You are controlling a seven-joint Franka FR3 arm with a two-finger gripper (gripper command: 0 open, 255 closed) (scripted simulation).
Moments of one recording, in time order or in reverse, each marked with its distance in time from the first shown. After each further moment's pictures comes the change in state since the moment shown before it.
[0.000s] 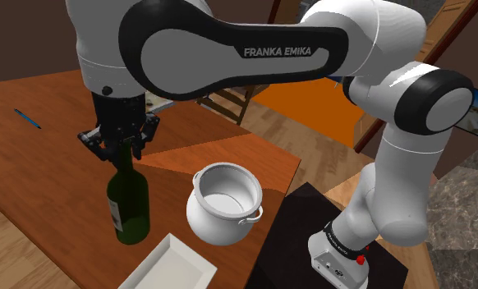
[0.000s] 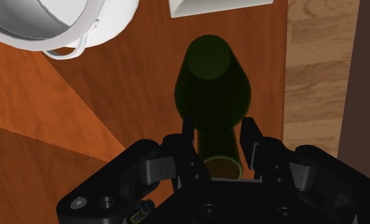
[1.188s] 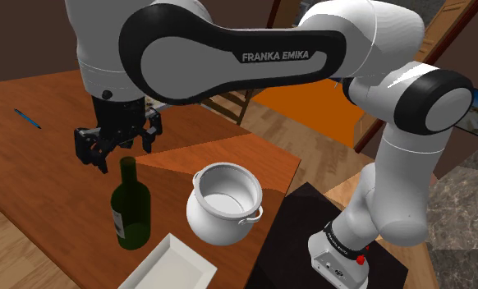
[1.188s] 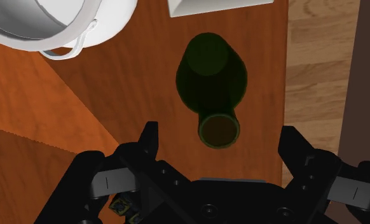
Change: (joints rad) arm 0.000 0.001 0.000 -0.013 -0.001 0.015 0.002
